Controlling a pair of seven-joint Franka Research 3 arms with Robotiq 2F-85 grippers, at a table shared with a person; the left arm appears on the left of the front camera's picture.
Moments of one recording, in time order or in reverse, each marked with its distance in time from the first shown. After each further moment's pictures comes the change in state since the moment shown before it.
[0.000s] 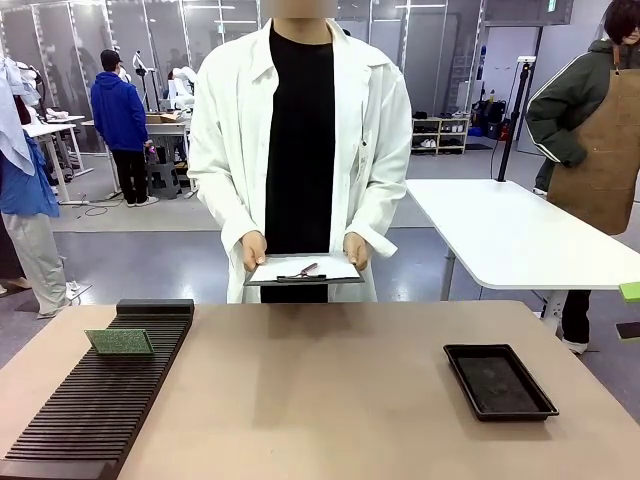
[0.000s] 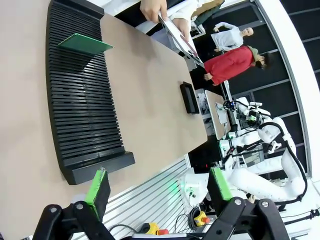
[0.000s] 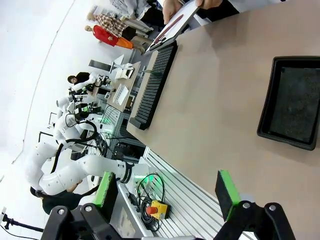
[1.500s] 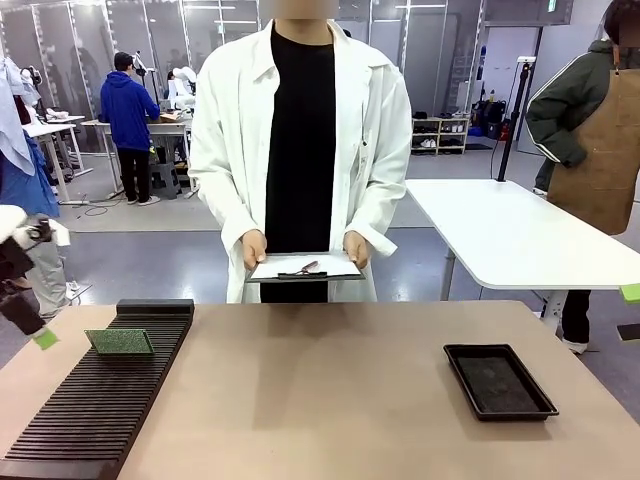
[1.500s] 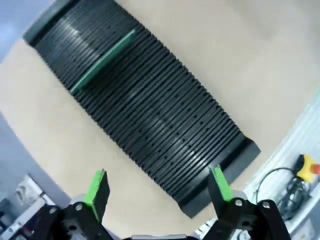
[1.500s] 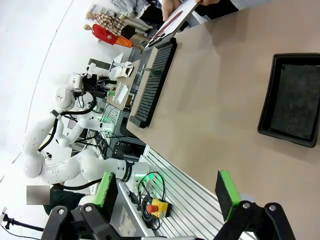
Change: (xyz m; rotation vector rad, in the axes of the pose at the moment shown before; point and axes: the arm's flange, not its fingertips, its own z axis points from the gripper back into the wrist) left arm 0.112 -0.077 -0.227 0.630 0.670 -0.782; right arm -0.001 0.001 0.000 -0.002 0.008 -0.006
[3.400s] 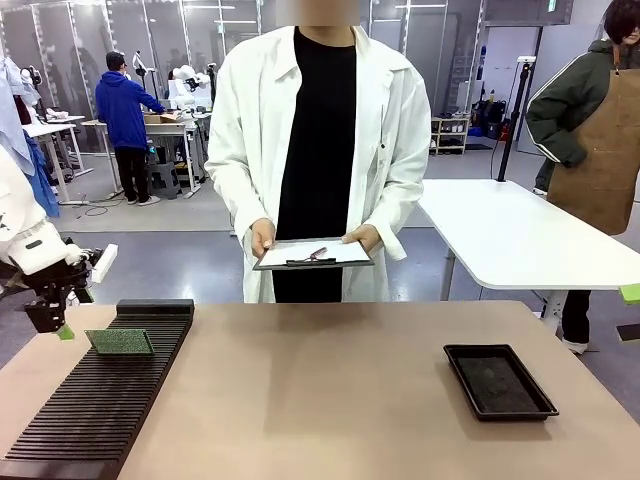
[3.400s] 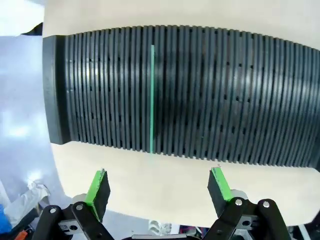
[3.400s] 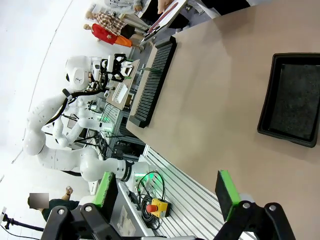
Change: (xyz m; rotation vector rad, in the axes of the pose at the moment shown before) left arm 0.065 0.076 -0.070 0.116 0.120 -0.794; right arm 0.000 0.000 -0.001 -0.002 0.003 0.000
